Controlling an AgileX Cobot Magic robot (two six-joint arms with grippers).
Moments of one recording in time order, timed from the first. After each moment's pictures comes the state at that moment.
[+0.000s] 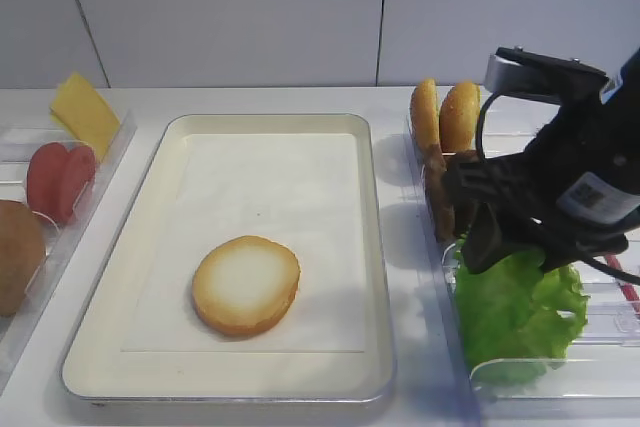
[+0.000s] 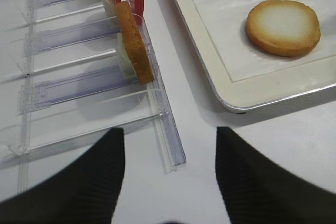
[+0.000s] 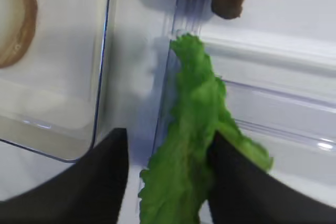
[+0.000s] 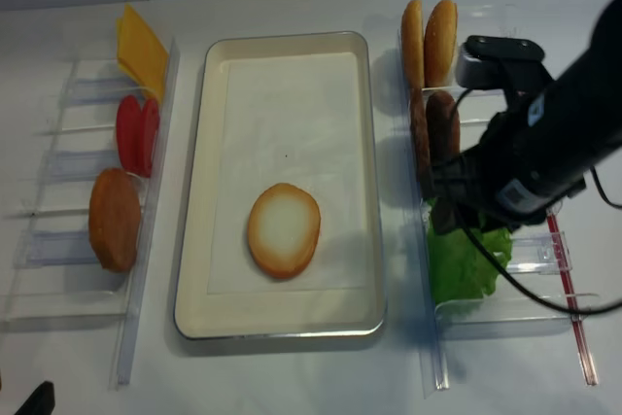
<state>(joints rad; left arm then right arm) -0.16 -0.02 -0.49 0.01 1.18 0.03 0.35 1.37 -0.89 0.36 0.96 0.06</state>
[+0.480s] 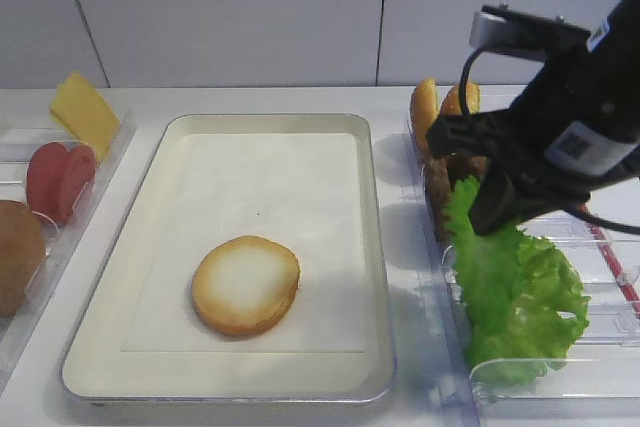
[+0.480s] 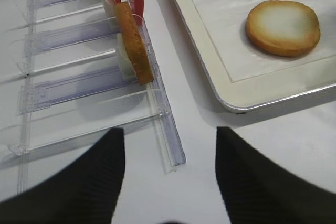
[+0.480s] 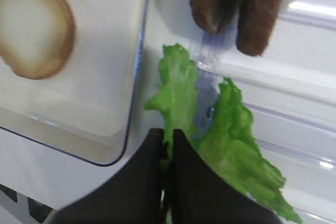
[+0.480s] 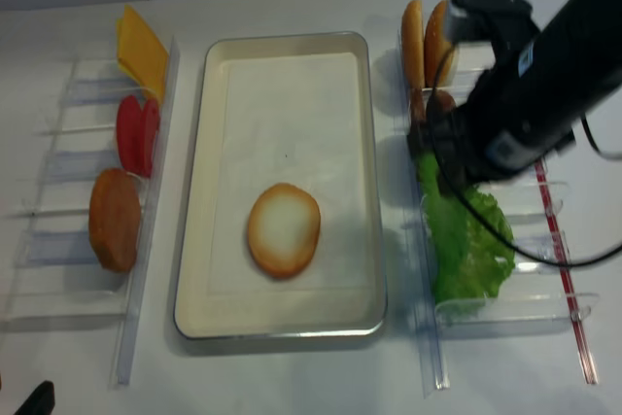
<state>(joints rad) -0.16 -0.02 -0.49 0.01 1.18 0.03 0.38 1.39 -1.05 0.38 1.03 0.04</state>
